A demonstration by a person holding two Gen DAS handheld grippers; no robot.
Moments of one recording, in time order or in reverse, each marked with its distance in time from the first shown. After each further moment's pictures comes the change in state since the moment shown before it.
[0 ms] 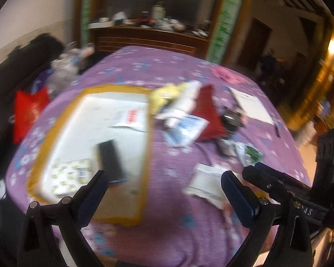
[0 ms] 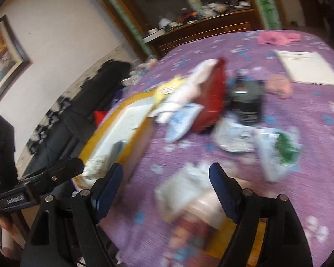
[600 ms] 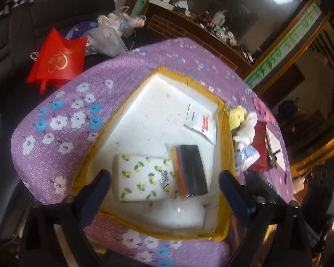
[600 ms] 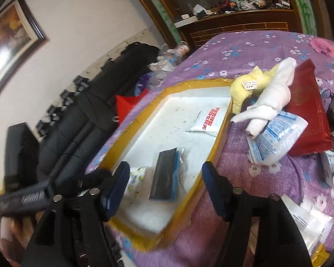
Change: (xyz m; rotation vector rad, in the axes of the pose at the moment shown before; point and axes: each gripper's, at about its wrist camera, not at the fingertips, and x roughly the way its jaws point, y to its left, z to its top) left arm 0.008 0.158 -0.009 -0.441 0.030 0.024; right arm 0.100 0.111 0.018 -0.132 0.101 0.180
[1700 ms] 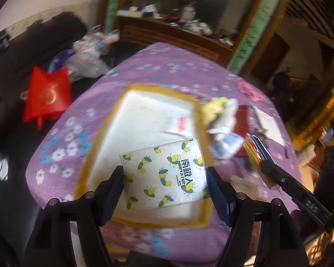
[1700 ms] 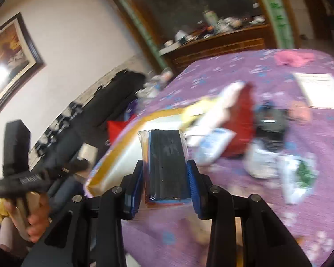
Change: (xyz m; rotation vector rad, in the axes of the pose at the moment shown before) left arm -0.032 -0.041 0.007 0.236 -0.001 0.034; right arm -0.065 -0.017 0.002 0.018 -0.105 -0.074
